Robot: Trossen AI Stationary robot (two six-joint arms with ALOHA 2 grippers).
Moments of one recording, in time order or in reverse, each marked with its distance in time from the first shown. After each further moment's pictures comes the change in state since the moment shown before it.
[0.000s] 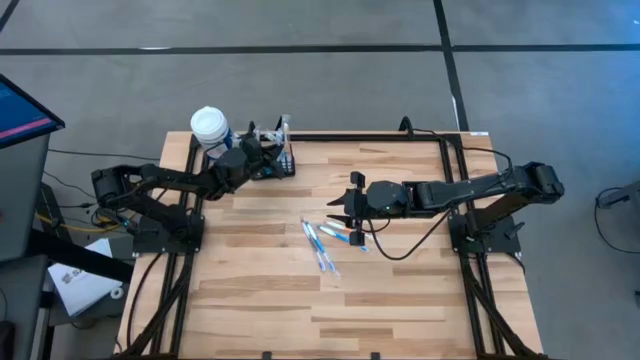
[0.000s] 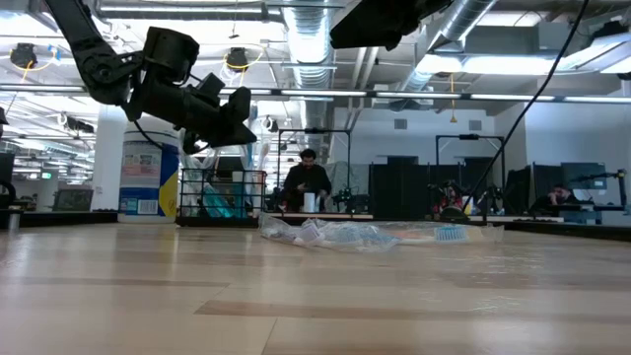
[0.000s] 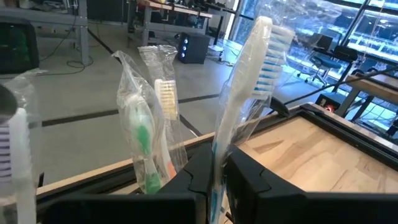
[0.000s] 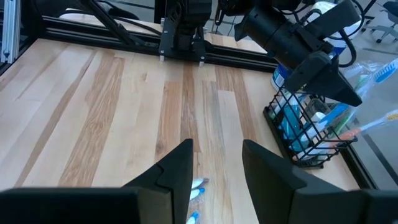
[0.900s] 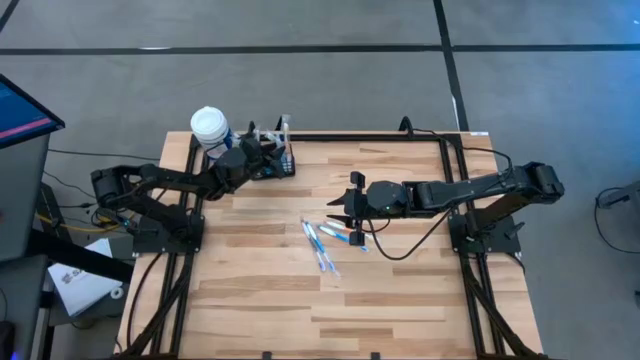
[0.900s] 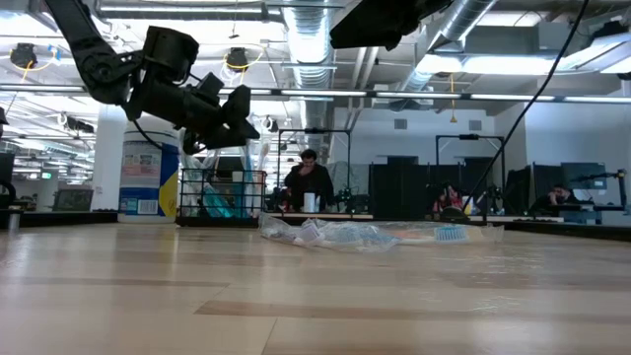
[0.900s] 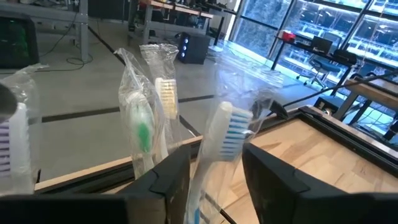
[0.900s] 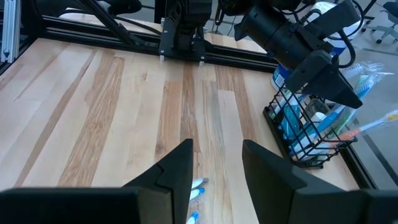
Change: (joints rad) left arm -0.001 -0.003 0.000 -0.001 -0.004 -0.025; right arm 0.000 0.000 0.000 0.000 0.000 -0.002
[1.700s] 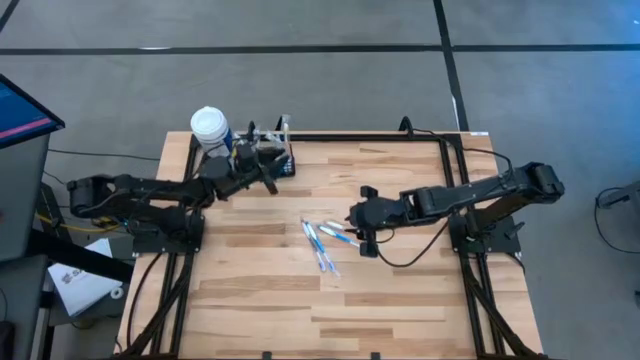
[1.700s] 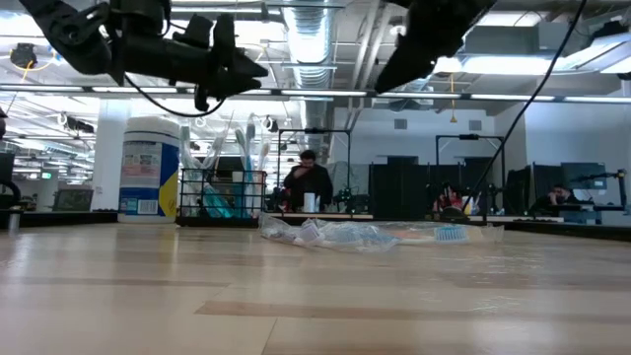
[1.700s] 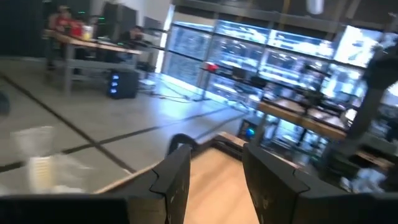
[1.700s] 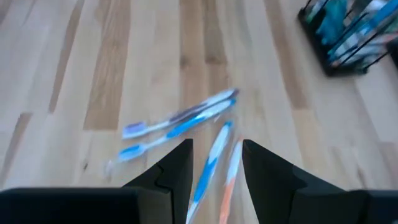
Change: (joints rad) left arm -0.190 -0.238 0.000 -0.009 0.090 0.081; right arm 0.063 0.000 0.000 -0.329 0.000 0.202
